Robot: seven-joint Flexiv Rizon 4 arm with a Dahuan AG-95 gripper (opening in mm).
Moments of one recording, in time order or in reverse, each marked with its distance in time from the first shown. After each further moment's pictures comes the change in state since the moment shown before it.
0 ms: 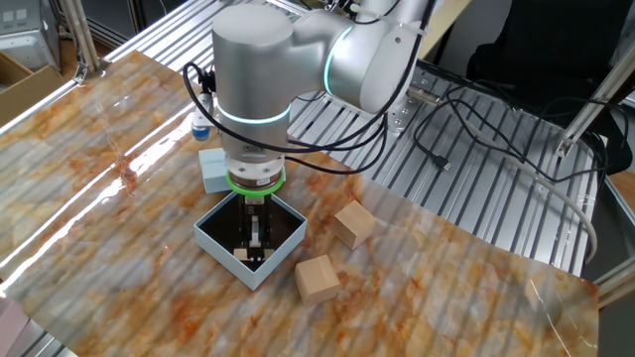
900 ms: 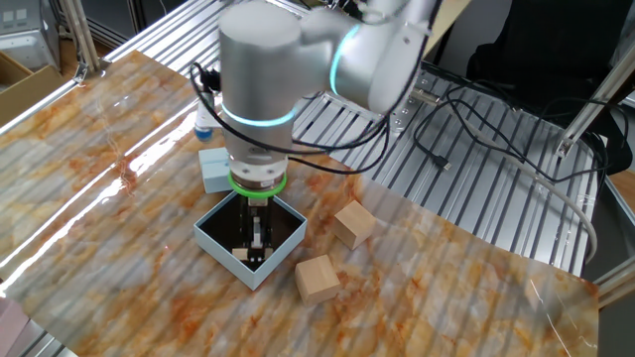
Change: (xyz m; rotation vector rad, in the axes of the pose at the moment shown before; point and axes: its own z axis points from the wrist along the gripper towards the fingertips) arm -0.002 0.000 -0.010 0.054 -0.014 -0.047
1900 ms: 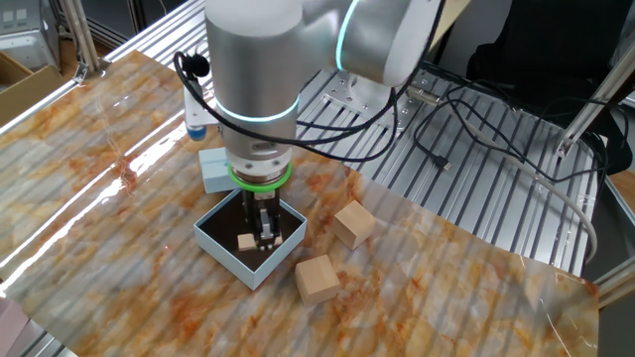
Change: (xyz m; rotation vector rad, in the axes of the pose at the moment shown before) arm 0.016 0.015 -0.058 0.142 0.038 -0.162
